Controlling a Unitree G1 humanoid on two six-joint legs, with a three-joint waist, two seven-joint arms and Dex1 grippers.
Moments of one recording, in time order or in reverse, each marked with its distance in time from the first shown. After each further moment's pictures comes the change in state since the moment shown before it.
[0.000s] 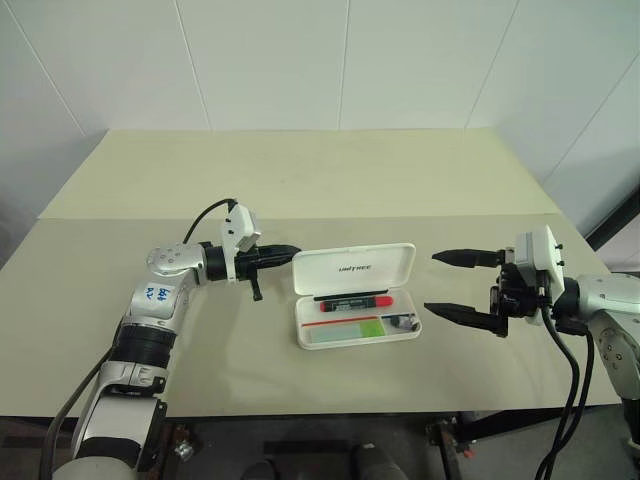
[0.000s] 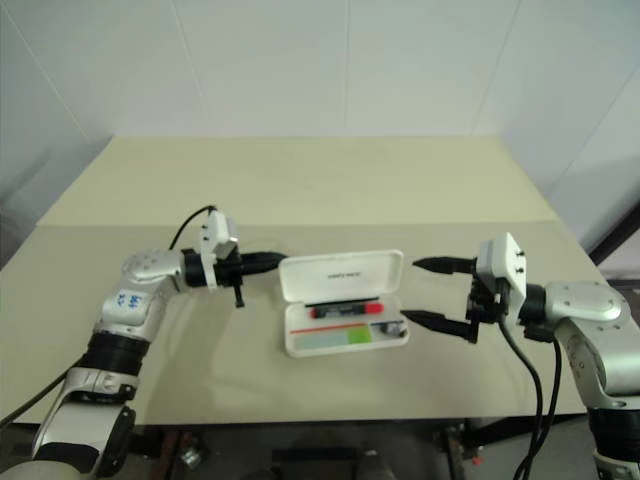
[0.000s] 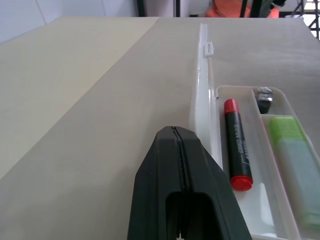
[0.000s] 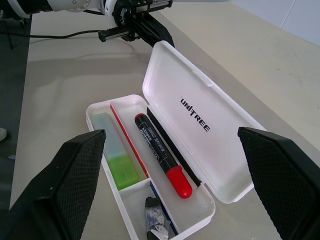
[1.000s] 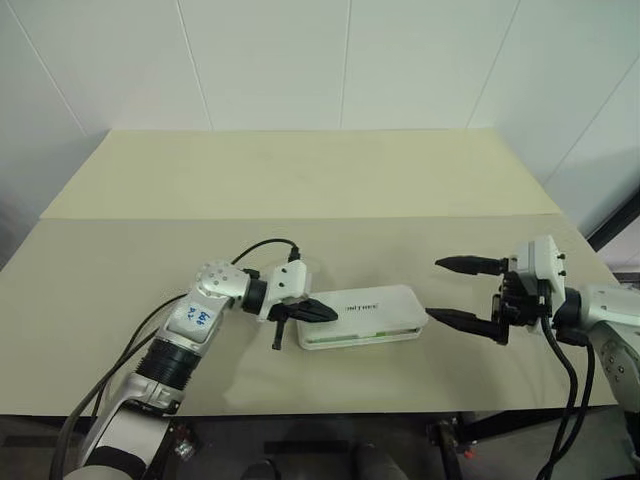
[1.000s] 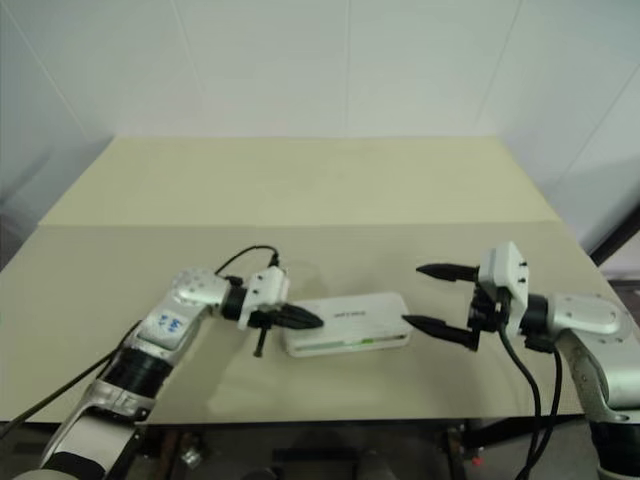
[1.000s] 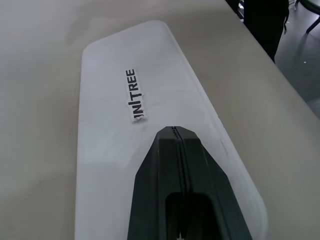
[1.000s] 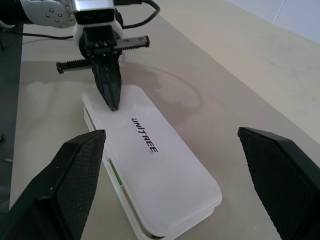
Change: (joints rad) left arm 0.061 -0.044 -0.259 -0.150 0.145 -0.010 -0.109; right arm 0.080 0.003 -0.035 -0.045 0.008 0.000 -0.039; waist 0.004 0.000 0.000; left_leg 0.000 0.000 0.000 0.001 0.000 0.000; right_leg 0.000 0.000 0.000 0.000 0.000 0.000
